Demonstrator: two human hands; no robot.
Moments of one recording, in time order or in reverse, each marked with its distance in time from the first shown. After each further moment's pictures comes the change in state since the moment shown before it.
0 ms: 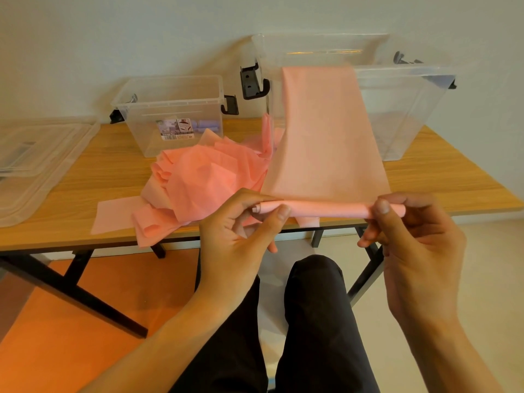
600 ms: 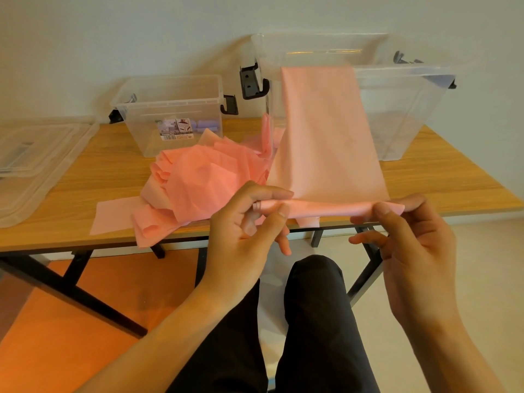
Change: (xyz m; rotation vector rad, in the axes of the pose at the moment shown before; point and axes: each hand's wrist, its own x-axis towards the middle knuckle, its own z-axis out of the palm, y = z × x) left_hand 0.006 -0.002 0.001 -0.045 -0.120 -0.018; right_hand 0.001 0.001 -0.001 0.040 -0.037 0.108
